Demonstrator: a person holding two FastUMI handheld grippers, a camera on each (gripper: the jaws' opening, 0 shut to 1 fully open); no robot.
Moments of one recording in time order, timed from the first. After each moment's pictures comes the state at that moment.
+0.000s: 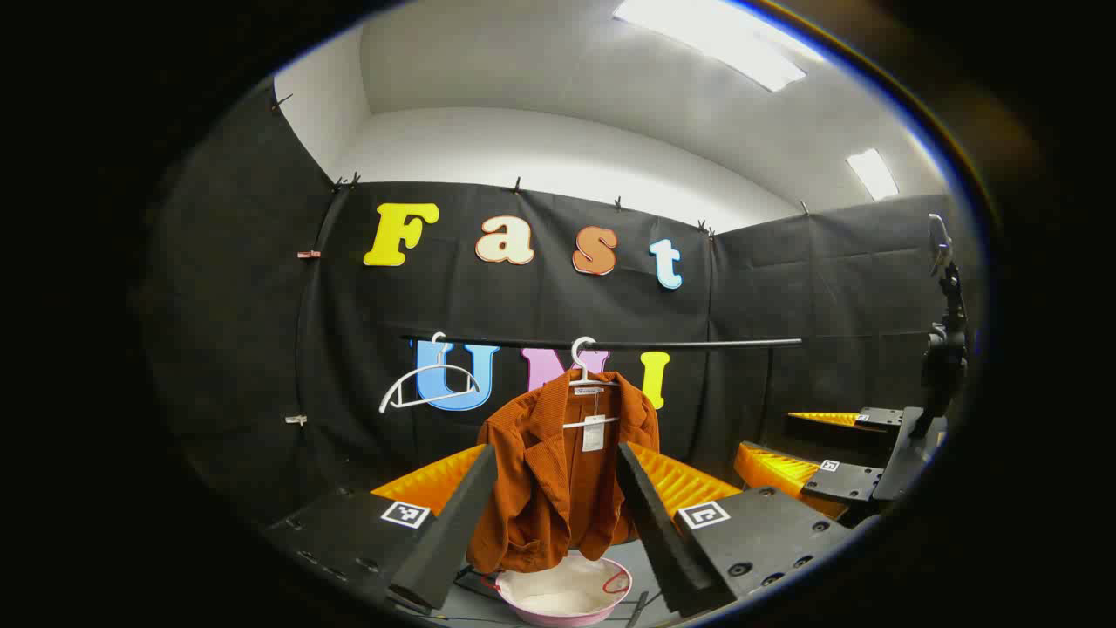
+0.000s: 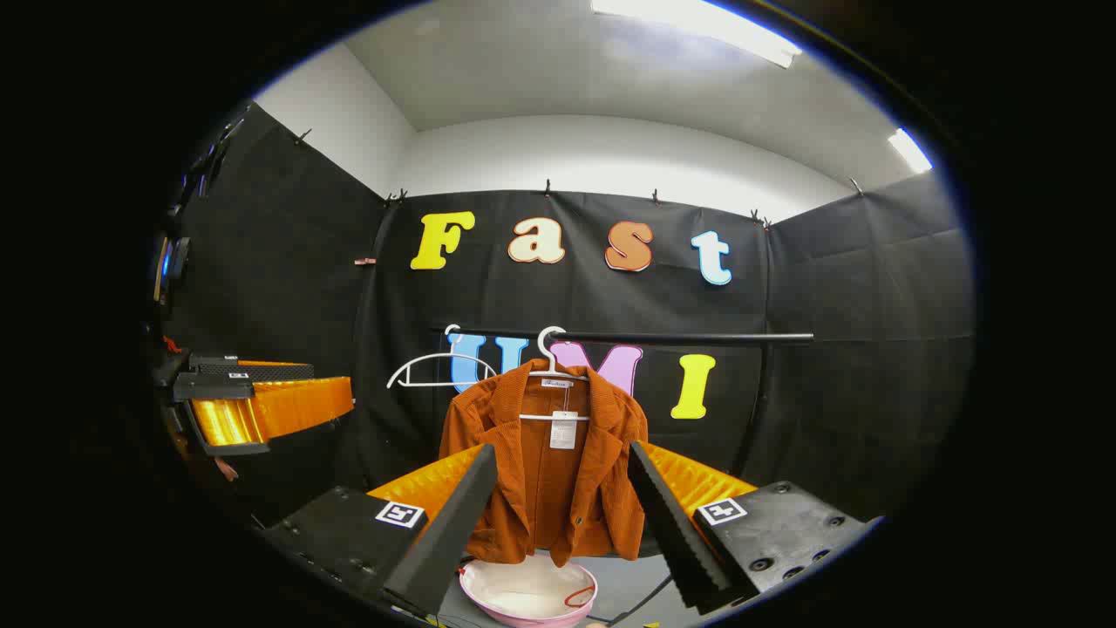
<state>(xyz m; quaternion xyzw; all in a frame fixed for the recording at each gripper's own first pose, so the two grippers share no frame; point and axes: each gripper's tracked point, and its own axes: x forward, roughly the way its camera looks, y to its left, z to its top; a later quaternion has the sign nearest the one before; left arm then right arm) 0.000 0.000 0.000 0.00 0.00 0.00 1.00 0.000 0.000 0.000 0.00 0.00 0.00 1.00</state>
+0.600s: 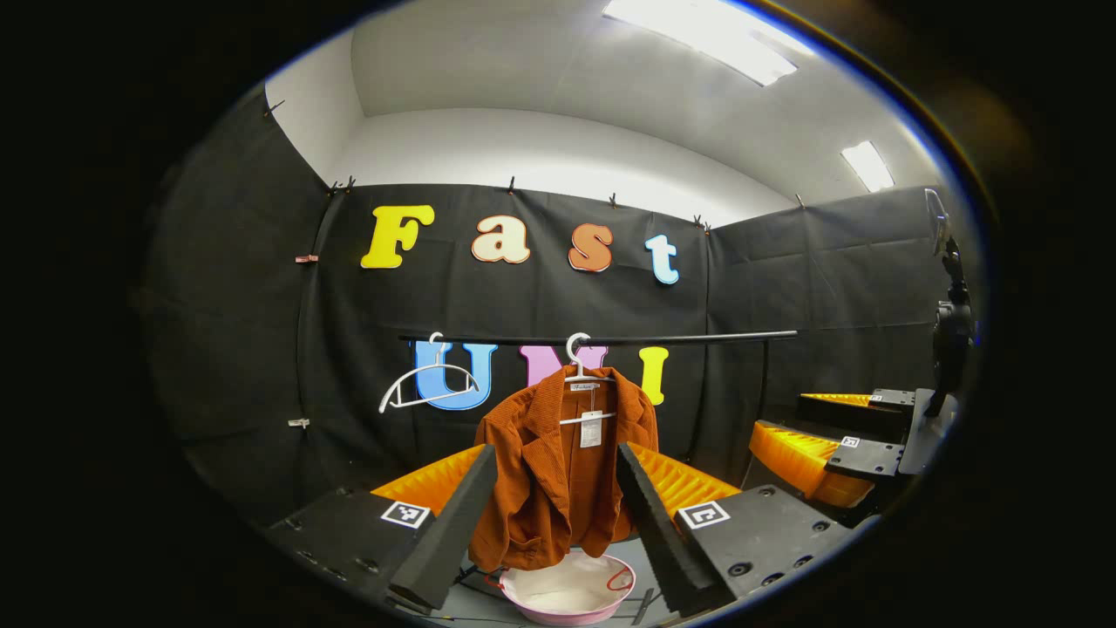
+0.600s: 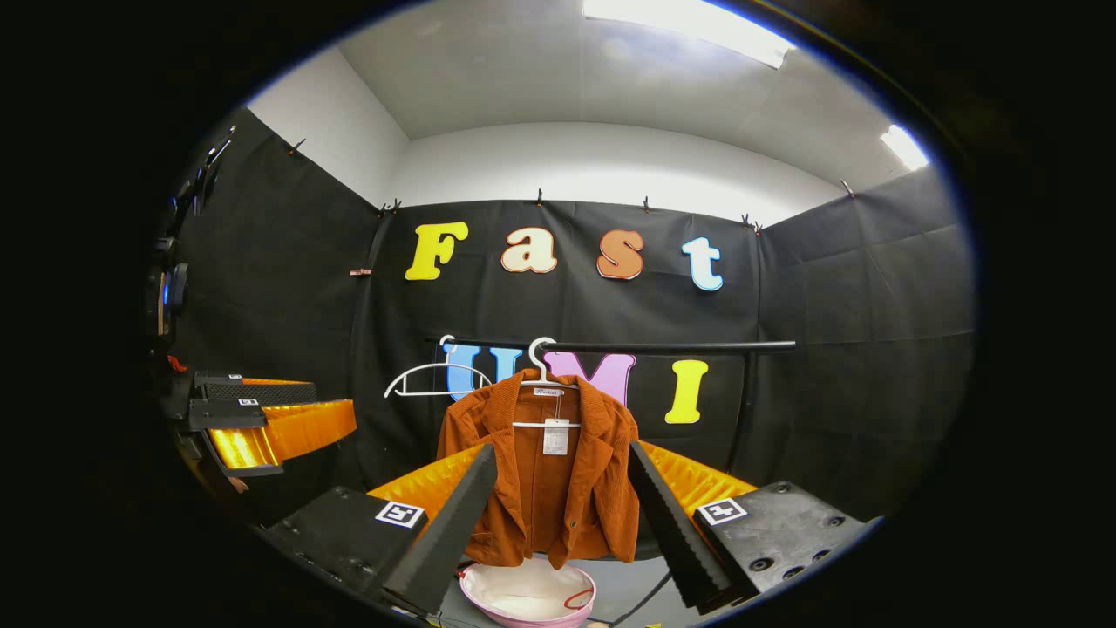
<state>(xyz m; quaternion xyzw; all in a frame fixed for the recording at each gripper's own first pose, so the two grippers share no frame) -0.005 -0.011 -0.010 0.01 0.00 0.00 1.00 -0.012 -0.013 0.020 0.01 -0.02 -0.01 1.00</state>
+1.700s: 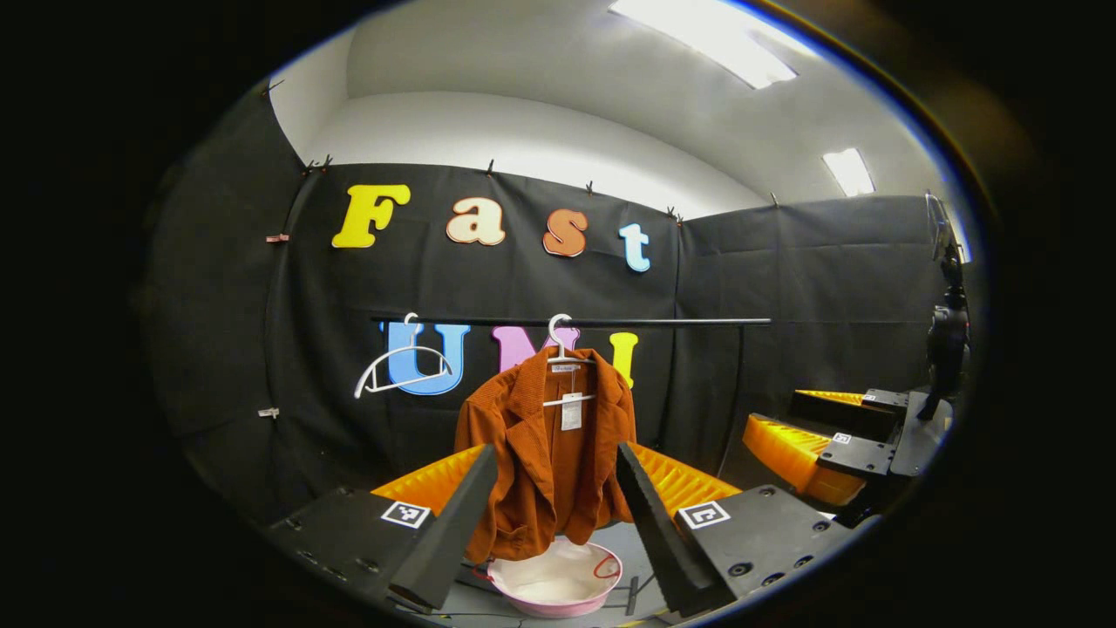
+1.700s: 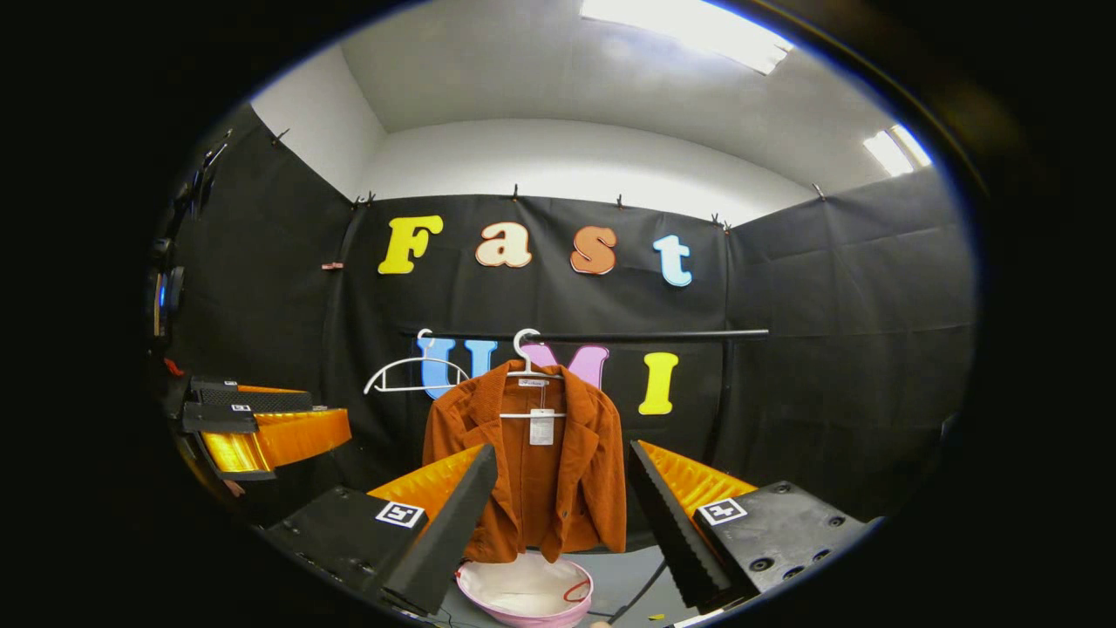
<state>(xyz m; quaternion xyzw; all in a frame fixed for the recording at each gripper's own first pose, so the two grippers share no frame) -0.008 0.008 -0.025 0.00 0.03 -0.07 1.00 -0.029 0.007 -0.004 0.01 0.00 -0.09 1.00</state>
